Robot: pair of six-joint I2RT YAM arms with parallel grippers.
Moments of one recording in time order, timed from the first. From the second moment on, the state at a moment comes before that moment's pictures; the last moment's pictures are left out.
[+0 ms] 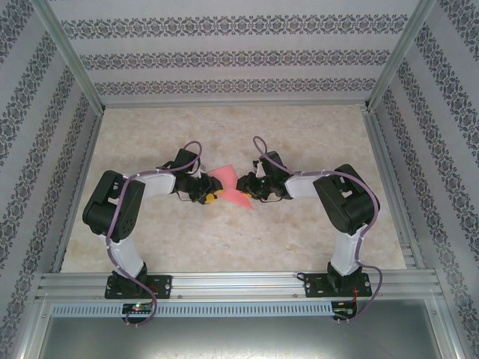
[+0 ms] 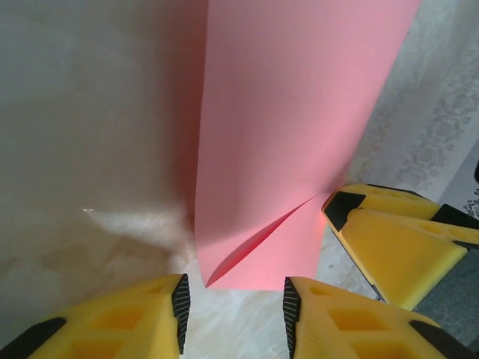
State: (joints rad) left arm -0.33 1.80 0.93 -0.20 0.63 -0.94; right arm 0.51 1.89 0.91 0.14 -0.54 0.90
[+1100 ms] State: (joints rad) left arm -0.33 1.84 0.94 -0.02 0.72 -0.97; right arm 0.50 1.81 0.85 0.16 -0.52 0.77
